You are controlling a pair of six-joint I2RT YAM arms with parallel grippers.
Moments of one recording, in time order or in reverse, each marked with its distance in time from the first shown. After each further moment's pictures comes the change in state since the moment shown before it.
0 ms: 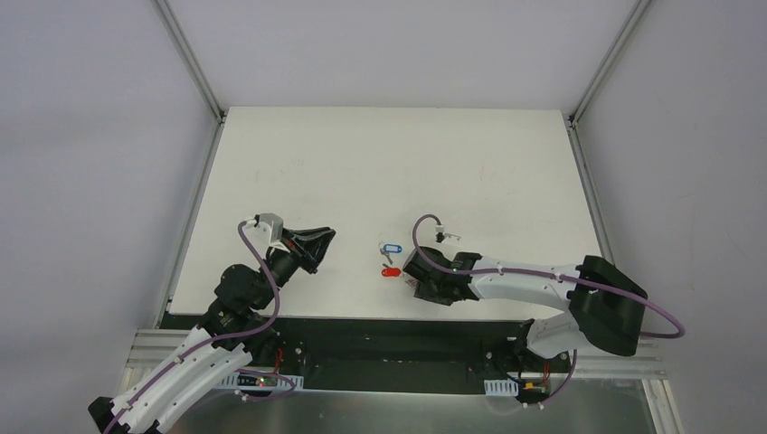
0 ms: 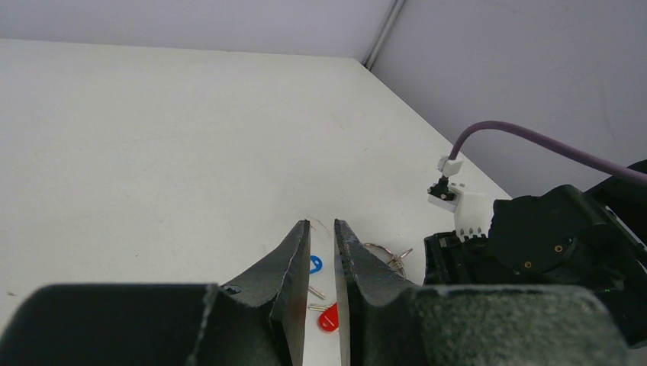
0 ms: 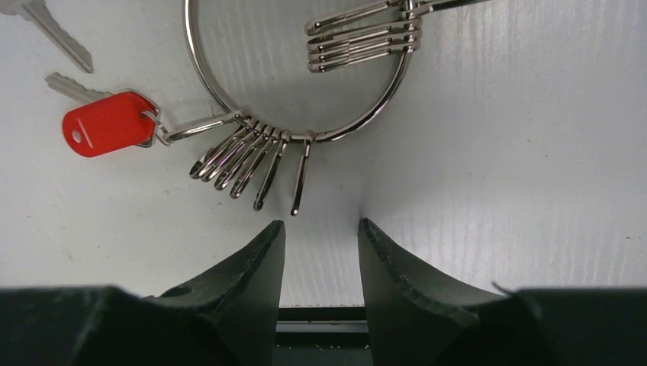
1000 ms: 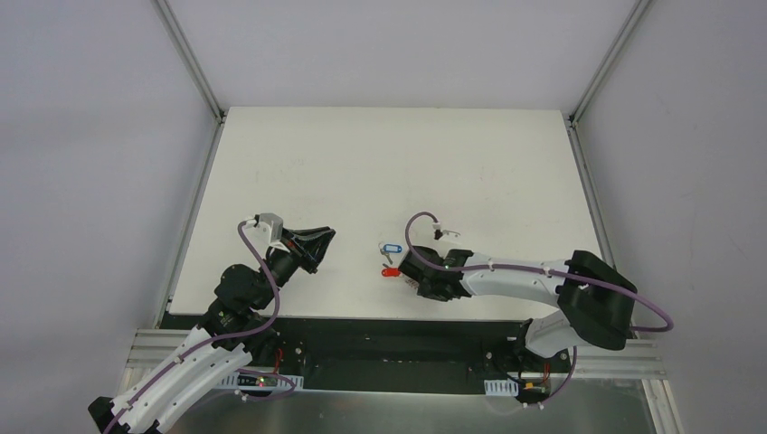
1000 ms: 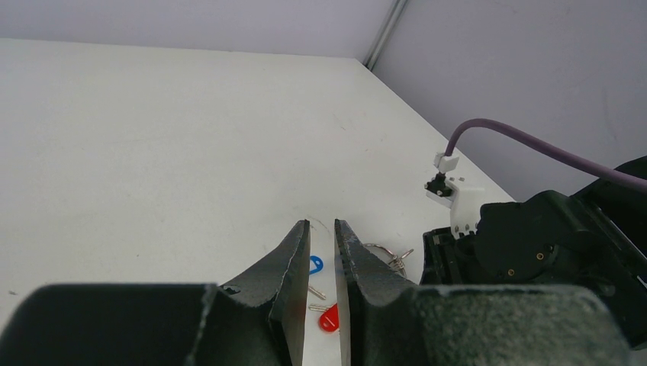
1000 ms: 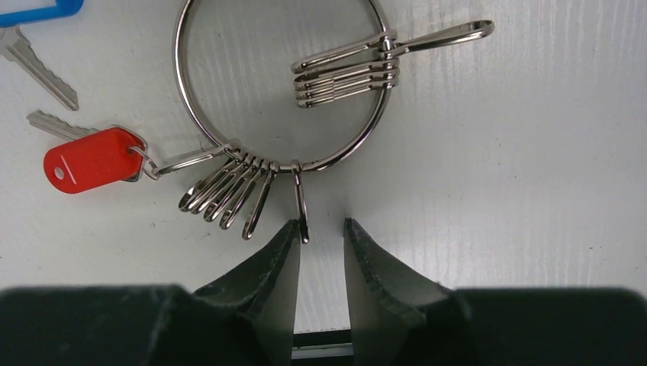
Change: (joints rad) left arm 0.000 0.000 0.000 0.000 -0.005 0.000; right arm 0.005 0.077 0.048 -0.043 0.084 0.000
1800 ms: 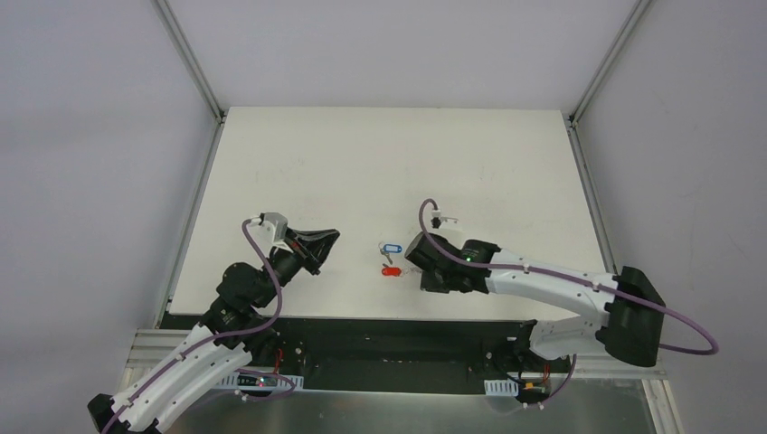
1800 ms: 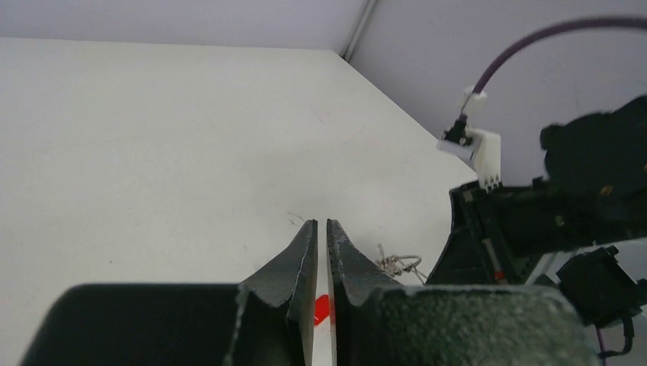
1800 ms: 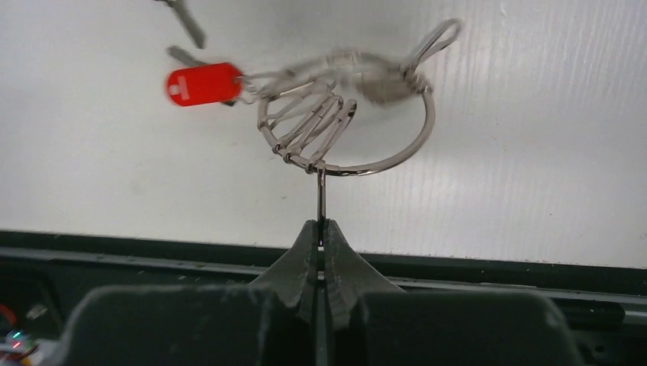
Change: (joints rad) left arm 0.000 0.016 0.000 0.014 0.030 -0.009; right arm 0.008 -0.132 0.082 -0.119 -0.055 -0.127
